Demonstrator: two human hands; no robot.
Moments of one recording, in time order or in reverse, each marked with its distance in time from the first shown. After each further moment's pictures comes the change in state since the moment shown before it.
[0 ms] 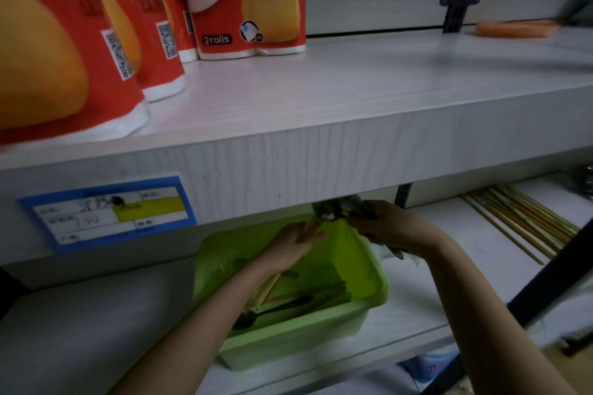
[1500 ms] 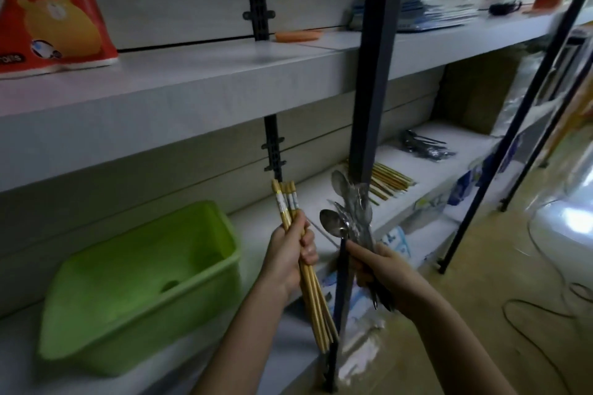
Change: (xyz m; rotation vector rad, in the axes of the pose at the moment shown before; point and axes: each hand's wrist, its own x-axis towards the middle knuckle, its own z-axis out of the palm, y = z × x) left_hand -0.061 0.168 0.186 -1.130 -0.070 -0.212; right_hand -0.225 0.119 -0.018 0.793 0.380 0.251
